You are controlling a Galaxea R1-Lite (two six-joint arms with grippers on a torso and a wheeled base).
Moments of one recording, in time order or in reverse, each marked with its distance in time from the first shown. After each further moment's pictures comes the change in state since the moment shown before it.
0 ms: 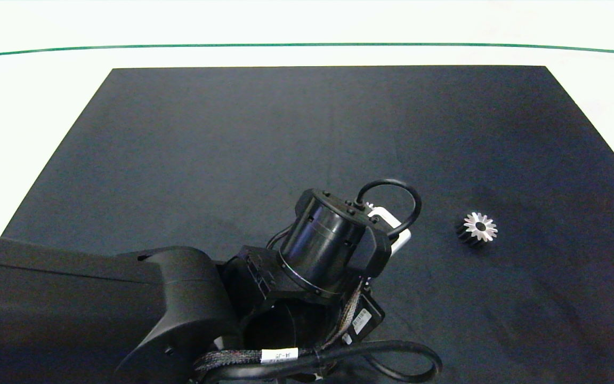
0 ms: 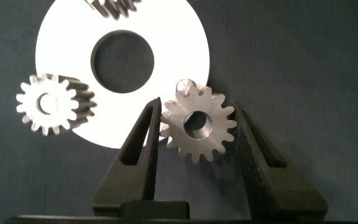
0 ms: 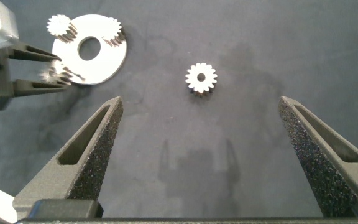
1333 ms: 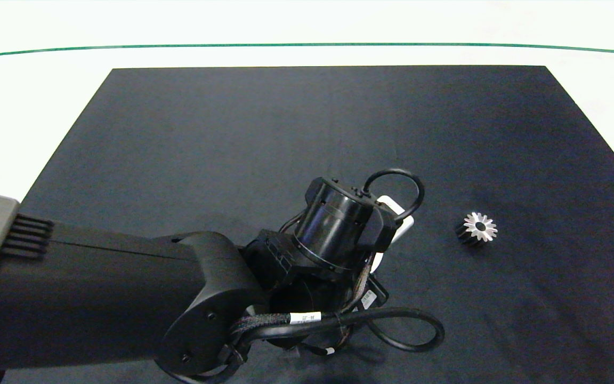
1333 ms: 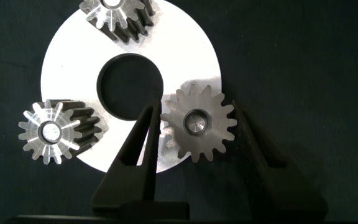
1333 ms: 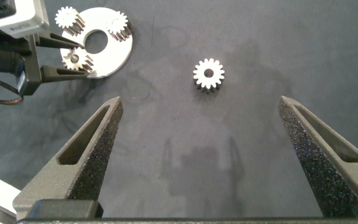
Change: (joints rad) left arm 0.034 0.062 -0.079 -0.004 -0.001 0.034; right arm 0.010 -0.004 0.020 0.001 0.011 0.002
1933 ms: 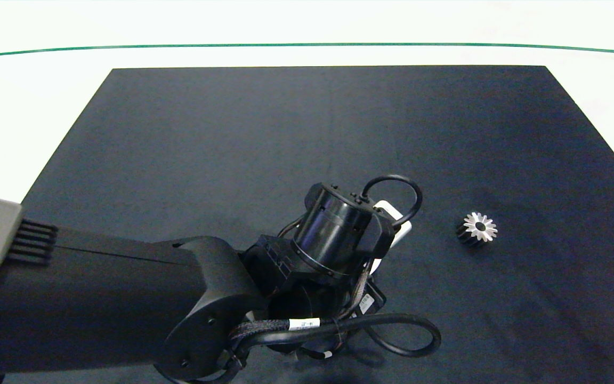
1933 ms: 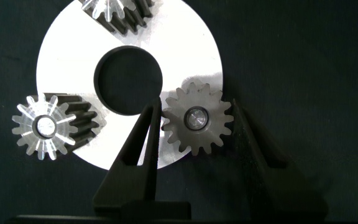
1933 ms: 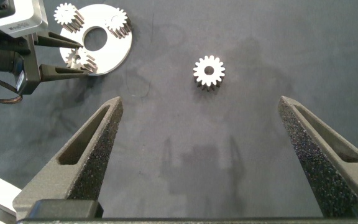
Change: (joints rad) left arm -0.003 0.001 0.022 -0.007 0.002 0.000; right arm -0.001 0.000 0.008 -0.002 0.000 0.000
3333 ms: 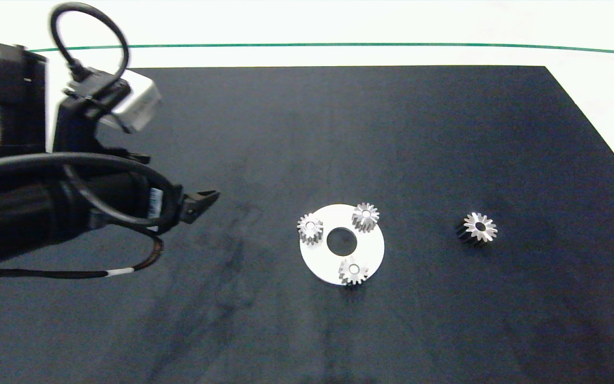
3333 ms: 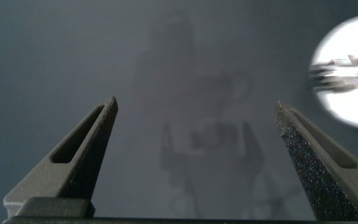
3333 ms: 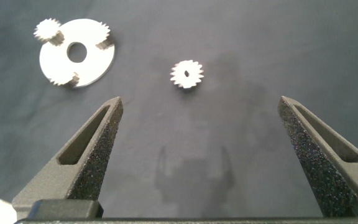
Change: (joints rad) left arm 0.454 -0.557 0.167 0.134 -0.001 -0.027; right arm -0.072 -0.111 -0.001 0.022 -0.050 0.006
